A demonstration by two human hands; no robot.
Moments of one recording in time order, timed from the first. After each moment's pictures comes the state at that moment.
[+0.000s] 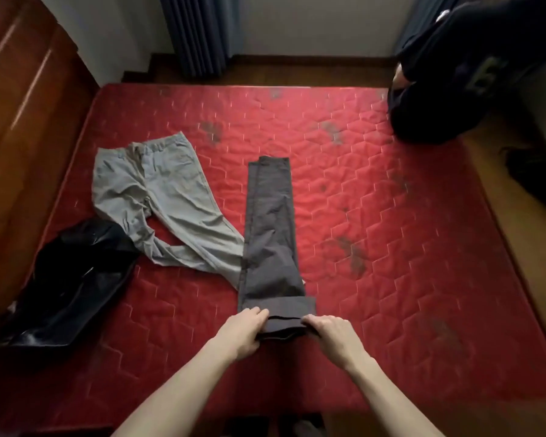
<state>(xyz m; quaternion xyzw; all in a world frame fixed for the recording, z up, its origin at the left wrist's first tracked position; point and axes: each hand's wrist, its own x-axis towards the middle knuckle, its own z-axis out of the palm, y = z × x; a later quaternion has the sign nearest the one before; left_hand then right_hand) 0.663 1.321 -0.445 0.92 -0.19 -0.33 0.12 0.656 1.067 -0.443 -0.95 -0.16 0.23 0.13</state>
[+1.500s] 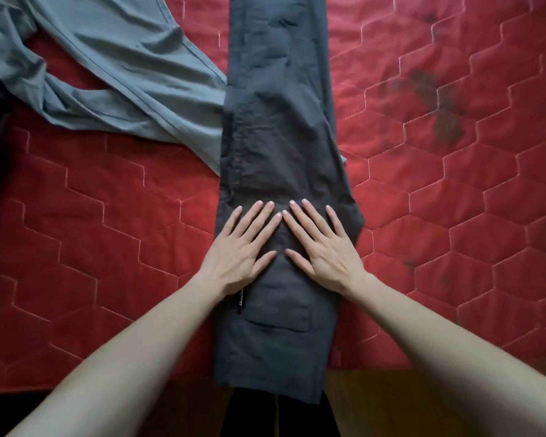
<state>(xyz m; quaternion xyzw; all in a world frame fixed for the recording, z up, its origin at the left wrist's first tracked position) 0.616 1.332 -0.818 0.95 -0.27 -0.13 0.05 0.623 1.089 -0.825 -0.95 -0.28 0.10 0.05</state>
